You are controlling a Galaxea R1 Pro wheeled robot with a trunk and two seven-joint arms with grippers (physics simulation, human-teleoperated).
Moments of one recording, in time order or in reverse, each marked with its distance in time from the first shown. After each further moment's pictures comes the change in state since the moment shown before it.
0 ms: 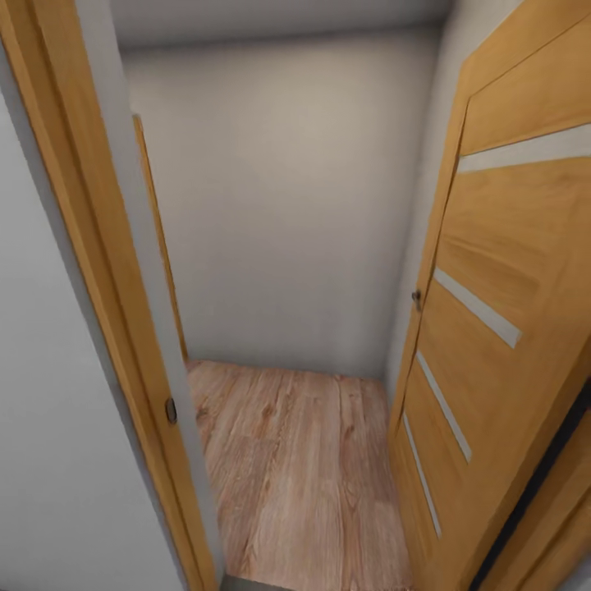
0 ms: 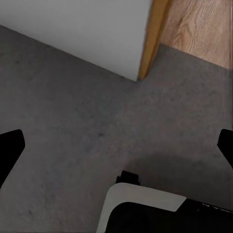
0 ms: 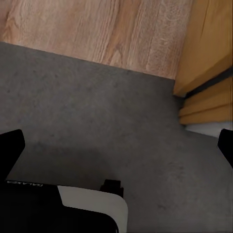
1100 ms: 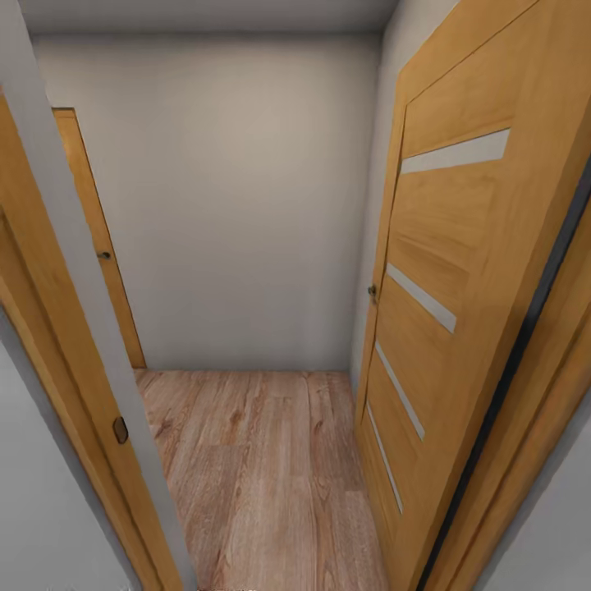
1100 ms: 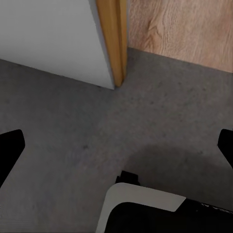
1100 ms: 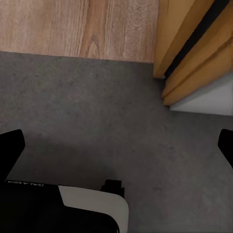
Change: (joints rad) left arm 0.000 -0.002 0.000 0.000 0.000 -0.001 0.001; right arm 0.000 0.003 0.000 0.000 0.001 0.000 0.000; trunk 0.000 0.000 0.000
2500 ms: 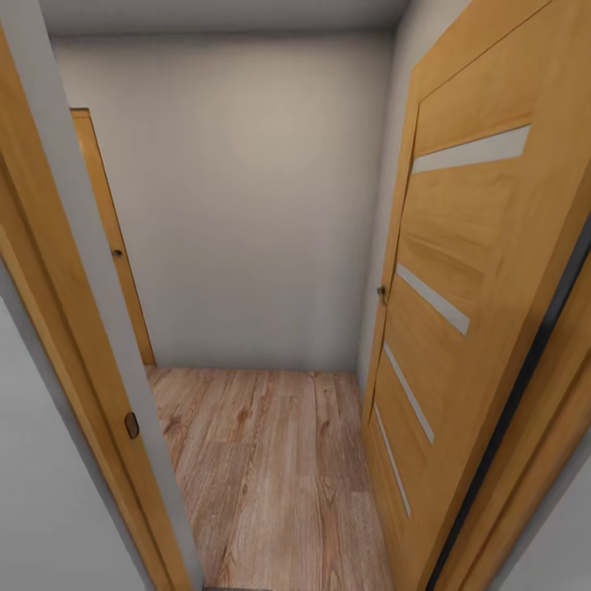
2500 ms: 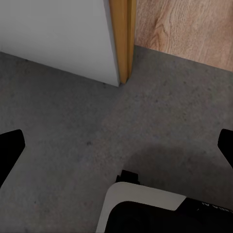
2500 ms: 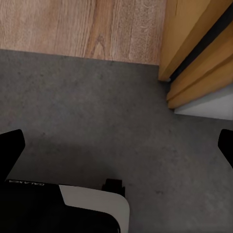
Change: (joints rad) left arm 0.000 0.000 0.000 0.000 -0.001 -0.001 0.000; right arm 0.000 0.001 0.000 0.000 -0.003 0.000 0.000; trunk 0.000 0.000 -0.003
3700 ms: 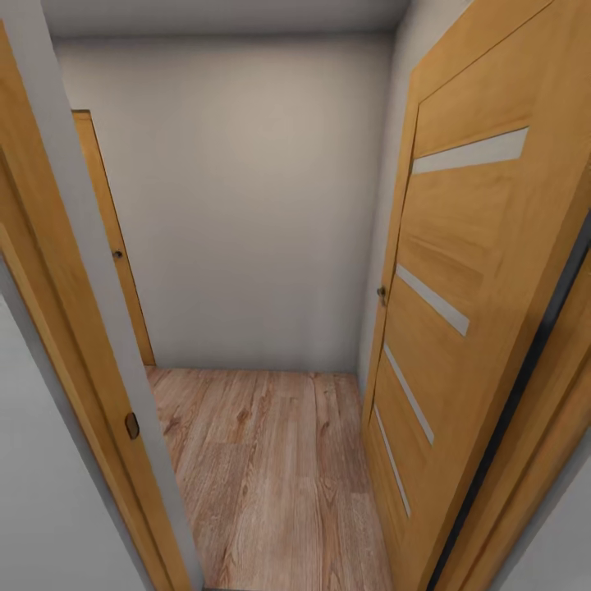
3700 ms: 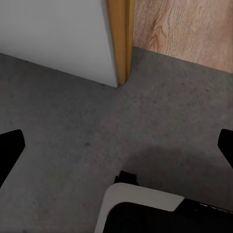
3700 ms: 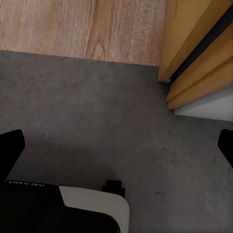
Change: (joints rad) left arm 0.000 -0.003 0.000 0.000 0.000 0.000 0.000; right arm 0.000 0.000 0.000 0.001 0.001 0.000 0.000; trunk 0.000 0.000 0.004
